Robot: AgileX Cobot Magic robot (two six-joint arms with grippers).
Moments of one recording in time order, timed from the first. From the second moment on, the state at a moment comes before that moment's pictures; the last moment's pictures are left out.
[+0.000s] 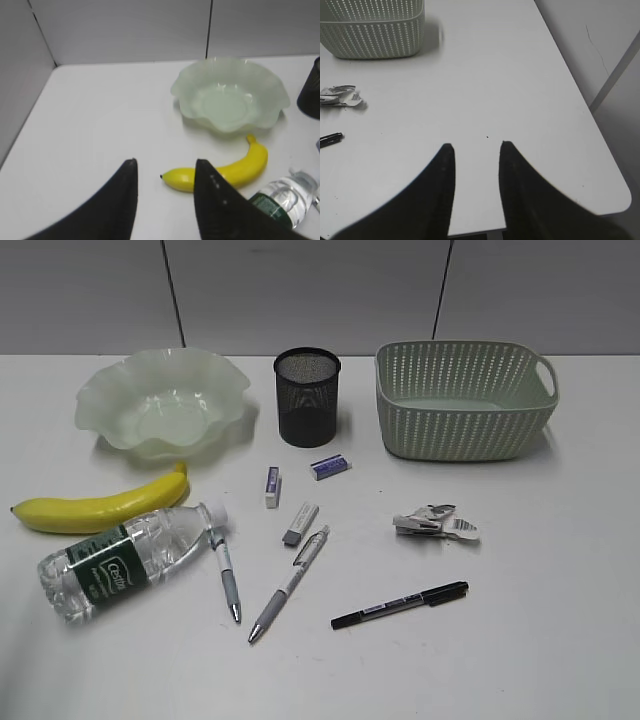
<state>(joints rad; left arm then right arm) -0.05 0.53 -0.56 0.09 0.52 -0.09 0.05 0.00 -0.51 -0.14 1.04 0.09</state>
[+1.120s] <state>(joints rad) -0.08 1.79 -1.14 -0.22 0.83 0.84 0.05 -0.01 -0.51 -0.14 1.04 0.09</state>
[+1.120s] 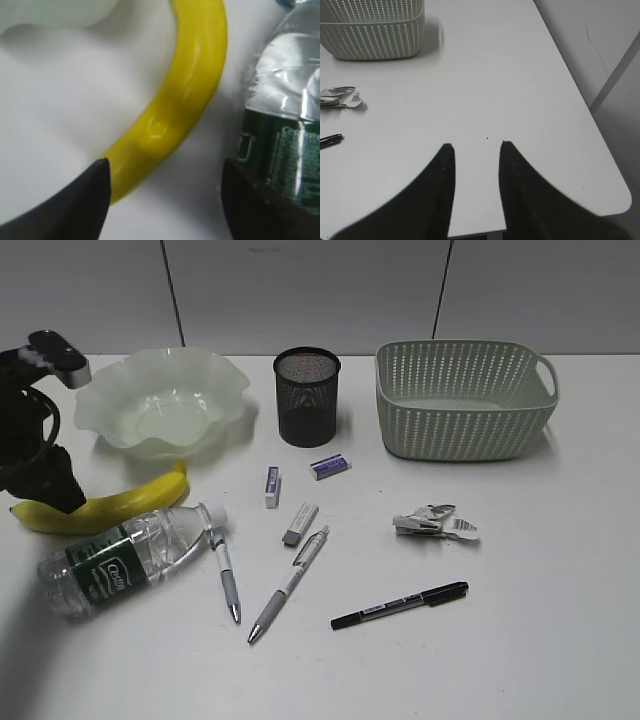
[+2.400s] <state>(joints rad) -0.14 1.76 -1.14 -0.09 0.81 0.90 0.05 -0.01 -0.51 -0.14 1.04 0.09</state>
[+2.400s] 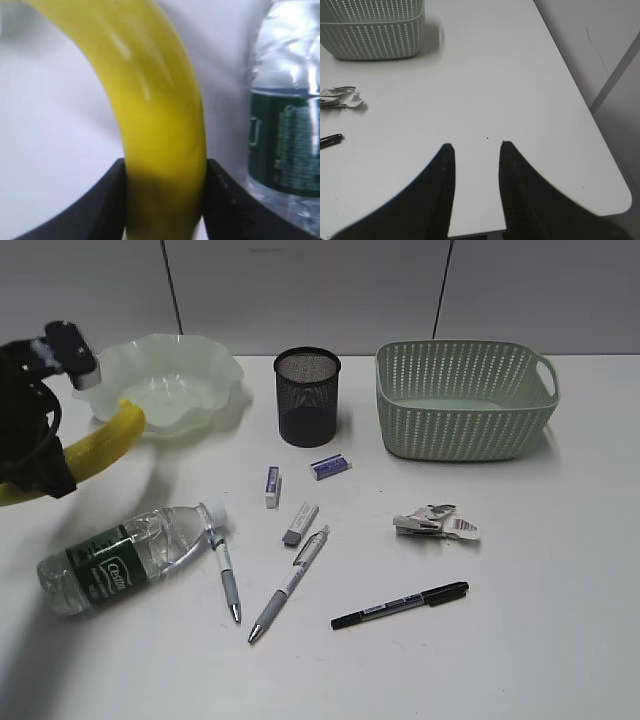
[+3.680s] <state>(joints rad) -0.21 2.13 -1.49 -0.47 0.27 0.90 0.05 -0.01 -0.51 -0.14 1.04 0.09</state>
